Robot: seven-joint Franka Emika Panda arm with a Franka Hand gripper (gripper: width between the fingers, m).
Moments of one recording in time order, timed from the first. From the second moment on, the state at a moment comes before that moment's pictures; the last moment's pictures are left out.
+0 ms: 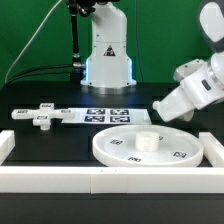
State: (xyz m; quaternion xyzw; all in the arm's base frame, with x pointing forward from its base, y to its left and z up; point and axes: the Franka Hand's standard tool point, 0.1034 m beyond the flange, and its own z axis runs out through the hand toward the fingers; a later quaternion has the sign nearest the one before) arm 0.386 0.125 0.035 0.84 0.35 -0.41 0.08
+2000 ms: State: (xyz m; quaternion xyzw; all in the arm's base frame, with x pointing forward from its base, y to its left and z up) arm 0.440 0.049 0.107 0.95 0.27 -0.15 0.00
